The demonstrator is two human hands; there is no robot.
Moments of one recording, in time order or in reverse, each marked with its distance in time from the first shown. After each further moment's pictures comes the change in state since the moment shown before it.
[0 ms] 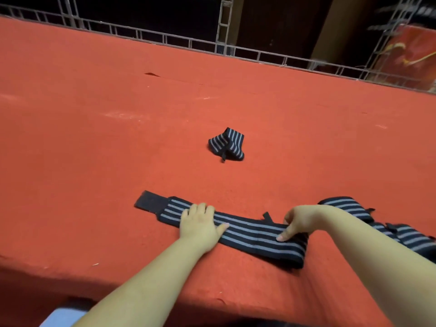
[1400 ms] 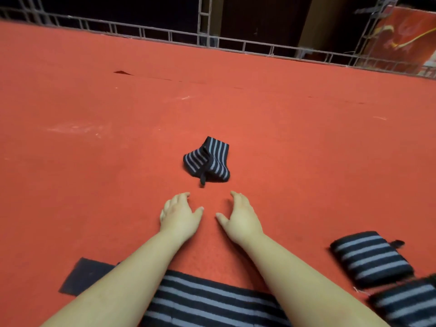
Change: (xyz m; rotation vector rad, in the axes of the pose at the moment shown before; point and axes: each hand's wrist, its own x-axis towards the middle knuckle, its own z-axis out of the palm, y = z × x) left_hand 0.166 -0.001 0.001 -0.370 0.067 -0.239; right_hand 0.153 -0.075 -0.010 0.338 0.627 -0.176
